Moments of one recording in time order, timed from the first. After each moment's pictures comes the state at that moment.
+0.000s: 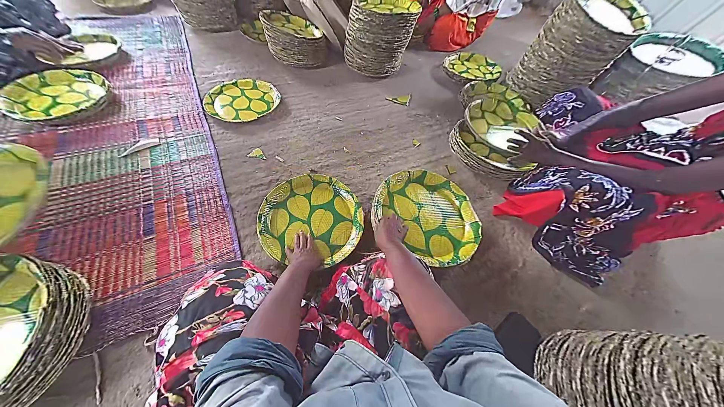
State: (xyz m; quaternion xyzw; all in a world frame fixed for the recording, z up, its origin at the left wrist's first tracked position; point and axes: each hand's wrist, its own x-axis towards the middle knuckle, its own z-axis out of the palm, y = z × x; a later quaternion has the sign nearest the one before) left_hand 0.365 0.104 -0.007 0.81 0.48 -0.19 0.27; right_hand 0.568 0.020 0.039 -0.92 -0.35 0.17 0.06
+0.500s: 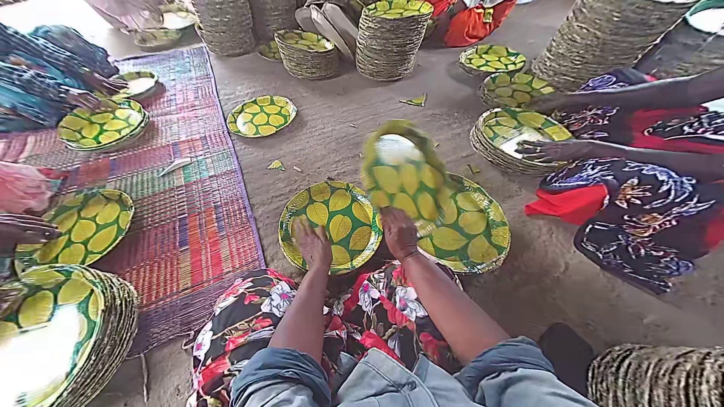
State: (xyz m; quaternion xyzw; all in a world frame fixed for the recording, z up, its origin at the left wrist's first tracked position) left_hand 0.364 0.118 0.003 0.72 0.60 0.23 0.27; right_hand 0.554 0.018 0.024 -0.77 -0.57 -0.06 0.28
